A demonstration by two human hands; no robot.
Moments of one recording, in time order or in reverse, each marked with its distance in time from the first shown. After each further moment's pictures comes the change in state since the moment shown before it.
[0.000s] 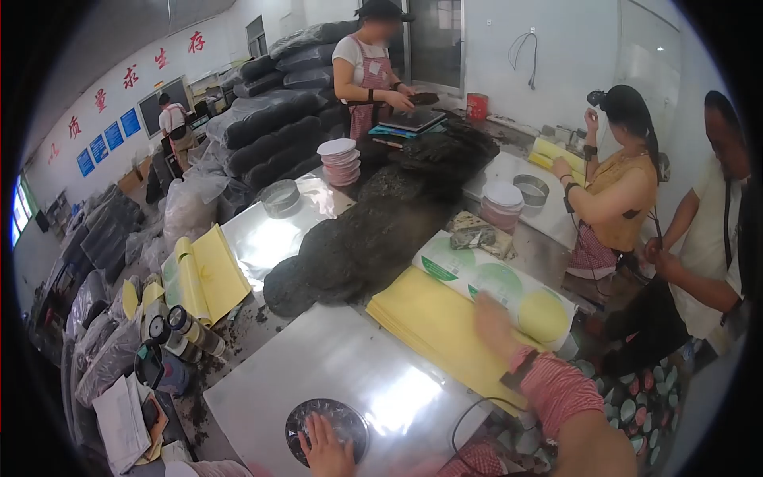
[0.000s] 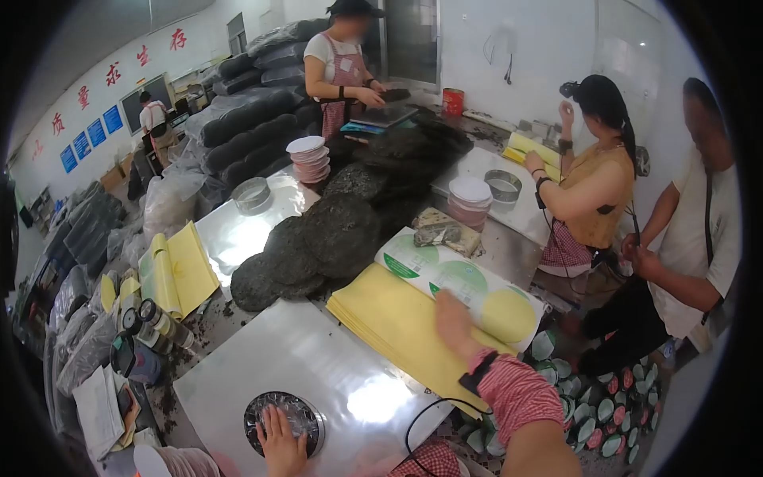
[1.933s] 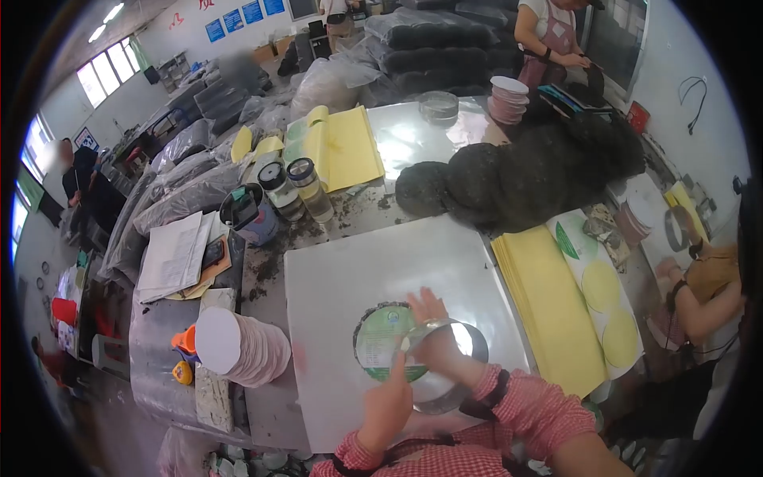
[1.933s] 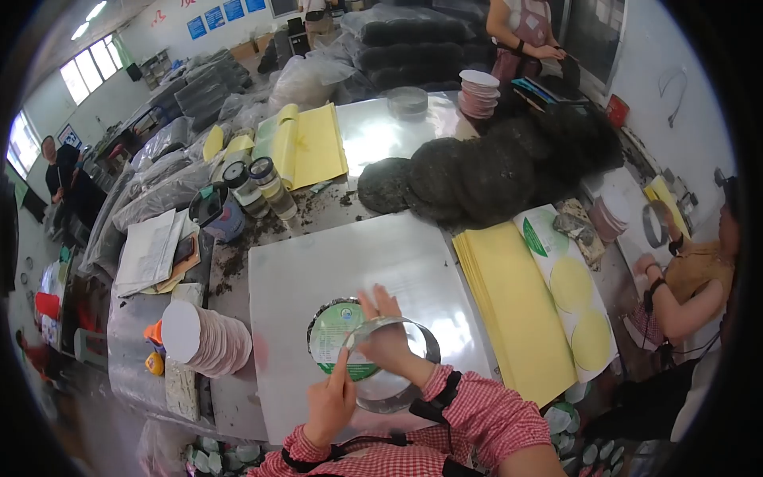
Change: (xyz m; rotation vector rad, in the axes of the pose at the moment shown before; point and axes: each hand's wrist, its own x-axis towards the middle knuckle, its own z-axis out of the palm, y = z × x) left_hand -0.056 0.049 -0.023 -0.251 0.266 -0.254; right_hand -0.056 -0.332 -0.087 0.965 -0.413 -0.439
